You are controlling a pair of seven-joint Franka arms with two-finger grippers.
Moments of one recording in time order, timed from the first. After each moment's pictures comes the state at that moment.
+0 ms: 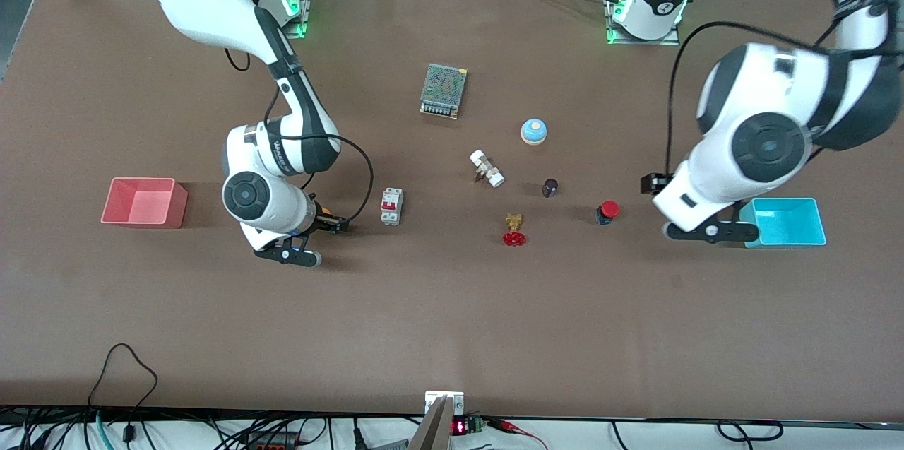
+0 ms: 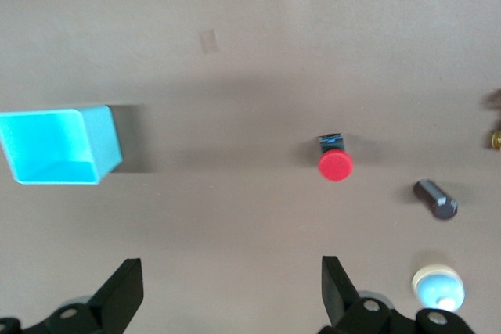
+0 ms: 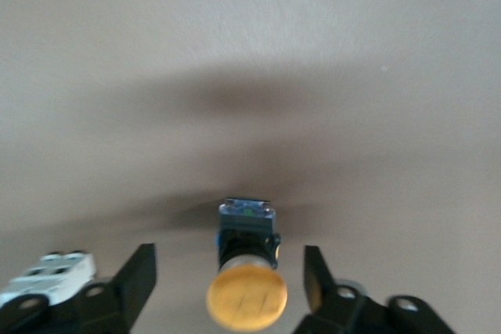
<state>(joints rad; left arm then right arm) -0.16 0.41 -0.09 -1.39 0.18 1.55 -0.20 0.50 0.66 -0.19 -1.57 0.21 2.12 0.42</state>
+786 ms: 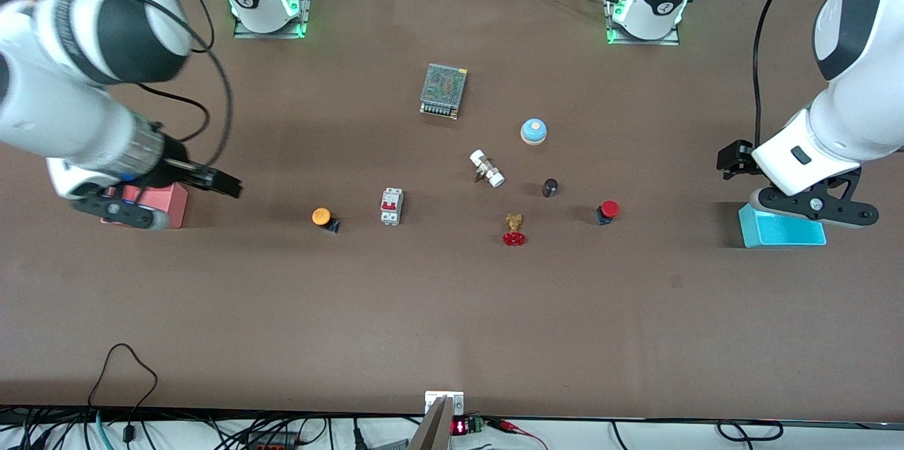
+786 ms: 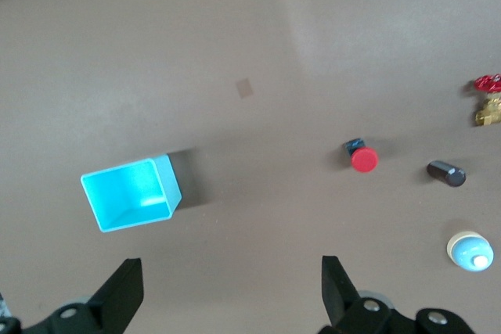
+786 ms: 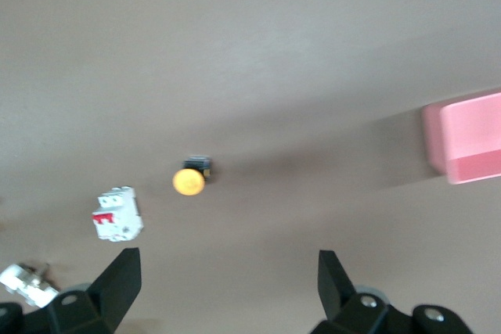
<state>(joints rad) -0.07 0.32 -0.10 -1.30 0.17 1.55 0.08 0.50 0.31 -0.44 -1.44 0.21 1.68 0.29</state>
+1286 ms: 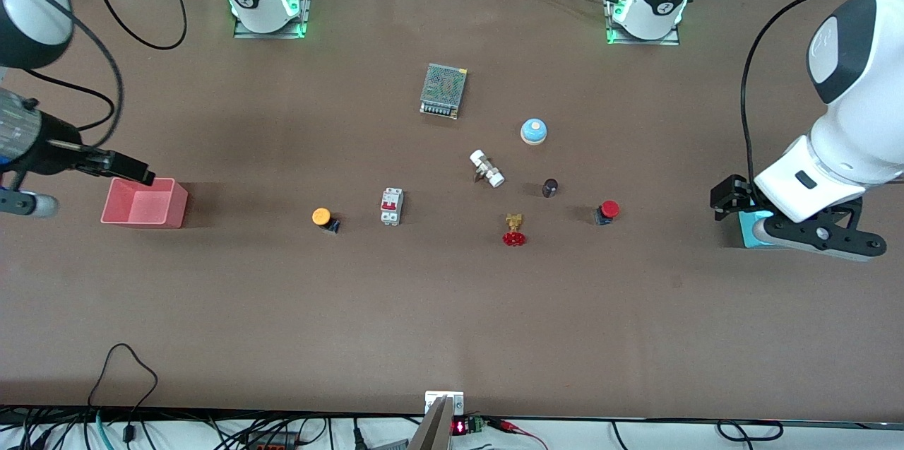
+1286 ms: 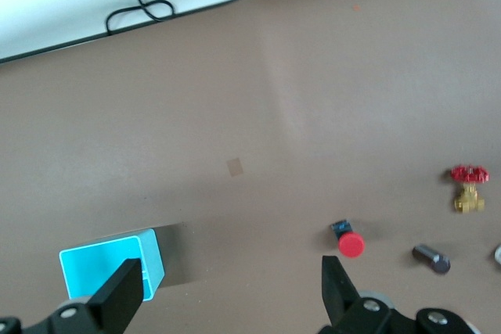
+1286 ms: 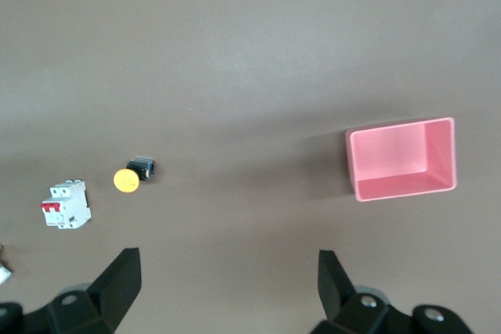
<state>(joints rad) -0.05 0.36 -0.09 -1.30 0.12 1.75 0.02 0.27 0.26 -0.36 -1.41 0.17 1.61 0.07</state>
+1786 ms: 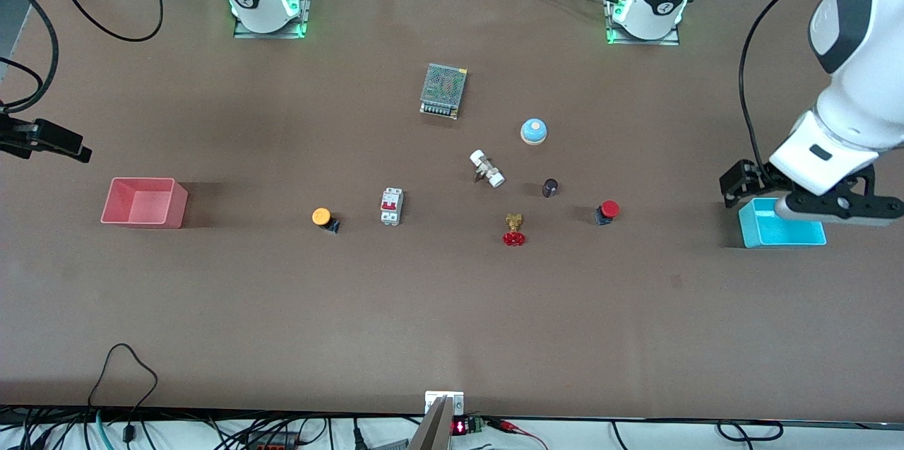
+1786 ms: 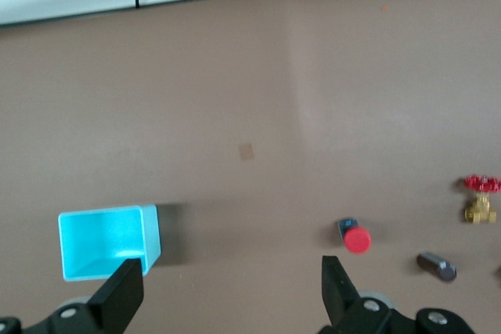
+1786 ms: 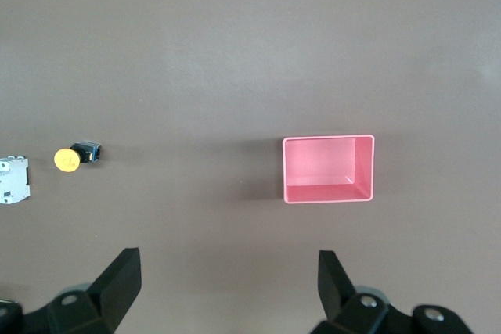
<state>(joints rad) -0.02 0.15 -0.09 -1.62 0.12 1.88 -0.06 0.02 0.17 -0.13 -1.49 0.03 1.64 -0.06</state>
